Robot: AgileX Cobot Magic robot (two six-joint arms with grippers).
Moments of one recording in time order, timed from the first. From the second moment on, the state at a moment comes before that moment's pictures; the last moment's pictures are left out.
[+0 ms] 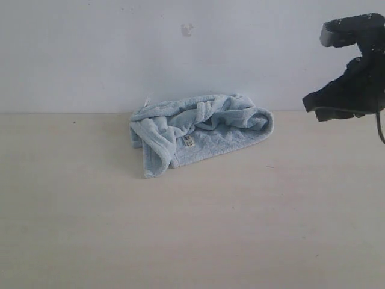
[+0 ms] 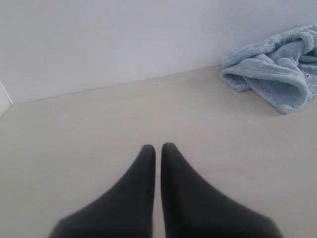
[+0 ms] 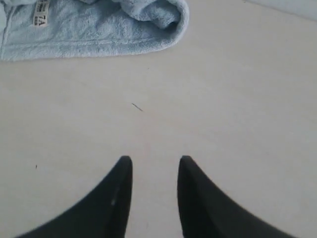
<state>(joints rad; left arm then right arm) 0.07 0.00 0.00 -0.11 0.26 0.29 0.10 1.56 -1.16 0.23 0.60 -0.36</state>
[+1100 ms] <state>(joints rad) 0.07 0.00 0.00 -0.11 0.26 0.29 0.08 2.57 -2.22 0.34 0.71 -0.60</state>
